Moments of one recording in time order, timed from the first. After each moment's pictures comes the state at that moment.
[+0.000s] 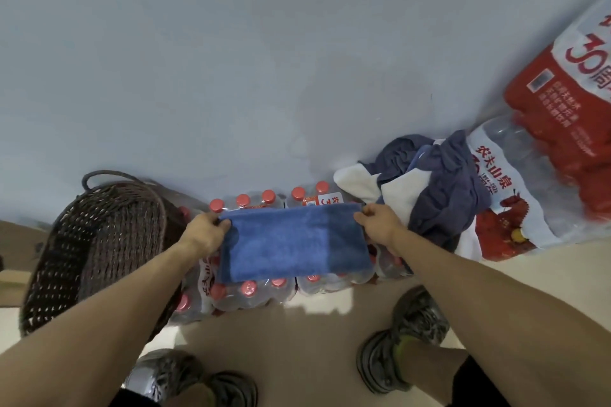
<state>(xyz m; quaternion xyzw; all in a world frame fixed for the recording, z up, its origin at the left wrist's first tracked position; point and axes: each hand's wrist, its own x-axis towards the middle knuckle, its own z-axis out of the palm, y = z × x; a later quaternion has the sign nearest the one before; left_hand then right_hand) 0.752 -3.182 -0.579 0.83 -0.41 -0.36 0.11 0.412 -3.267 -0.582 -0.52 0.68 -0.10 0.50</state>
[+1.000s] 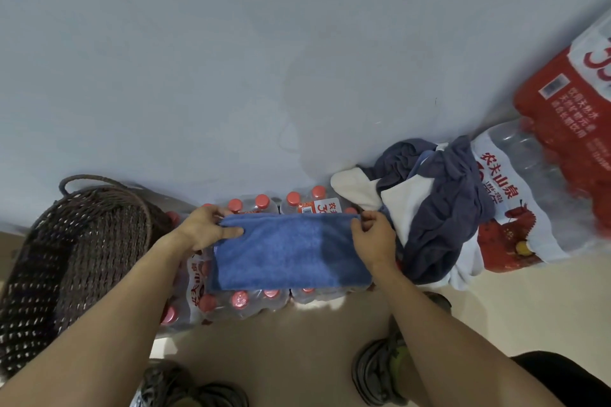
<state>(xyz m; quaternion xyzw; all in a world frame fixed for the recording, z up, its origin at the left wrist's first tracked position) 0.753 -3.215 -0.582 0.74 -0.40 -0.51 0.17 0.426 -3.250 -0.616 -0.49 0.75 -0.25 0.36</state>
